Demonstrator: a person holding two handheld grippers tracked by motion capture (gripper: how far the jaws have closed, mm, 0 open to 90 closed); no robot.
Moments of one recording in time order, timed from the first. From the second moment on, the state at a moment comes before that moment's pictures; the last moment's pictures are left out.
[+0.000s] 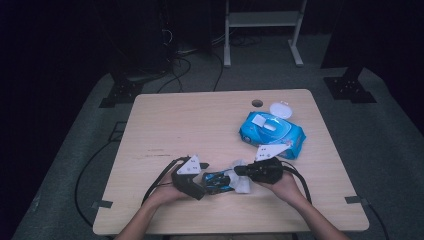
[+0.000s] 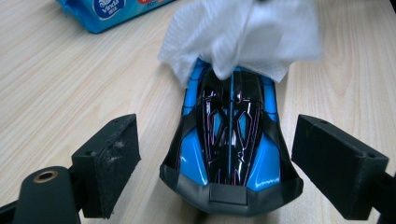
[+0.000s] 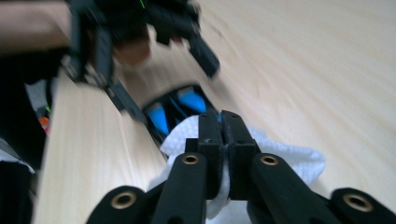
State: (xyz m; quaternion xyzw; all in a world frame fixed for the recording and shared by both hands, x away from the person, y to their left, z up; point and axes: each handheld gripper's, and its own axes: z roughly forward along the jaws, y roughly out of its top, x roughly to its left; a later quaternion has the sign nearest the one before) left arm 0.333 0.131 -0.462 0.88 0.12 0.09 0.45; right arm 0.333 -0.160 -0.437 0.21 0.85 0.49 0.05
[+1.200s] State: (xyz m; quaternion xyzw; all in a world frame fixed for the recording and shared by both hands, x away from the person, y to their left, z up) left arm 0.340 0.111 -0.476 0.91 0.12 0.09 0.39; right arm 0.334 -0.149 -0.459 0.20 0.87 0.44 0.07
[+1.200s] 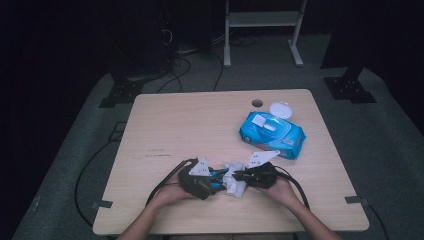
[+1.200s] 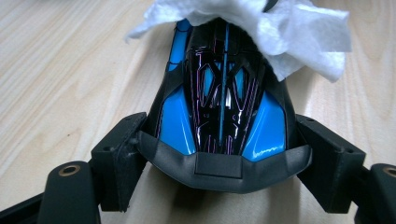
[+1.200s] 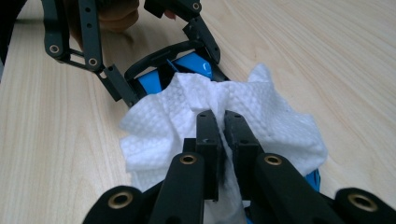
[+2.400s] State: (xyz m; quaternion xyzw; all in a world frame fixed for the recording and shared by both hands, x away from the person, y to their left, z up) left arm 0.346 0.114 -0.478 0.91 0.13 0.09 0.39; right arm 0.348 -0.182 -0.465 0.26 0.86 0.44 0.08
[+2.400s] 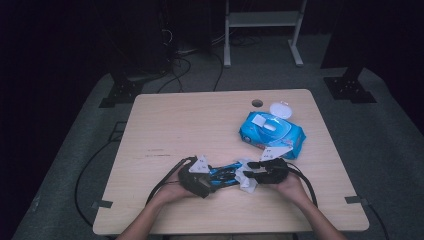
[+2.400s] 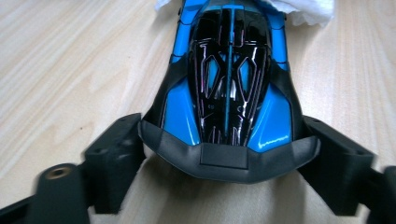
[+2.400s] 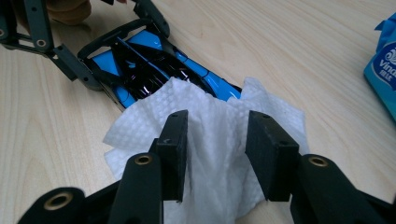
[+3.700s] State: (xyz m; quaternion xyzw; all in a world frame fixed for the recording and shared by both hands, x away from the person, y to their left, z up) left arm 0.344 0.109 -0.477 0.91 0.13 0.09 0.38; right arm 0.335 -0.082 -0.460 0.15 0.88 0.44 0.05
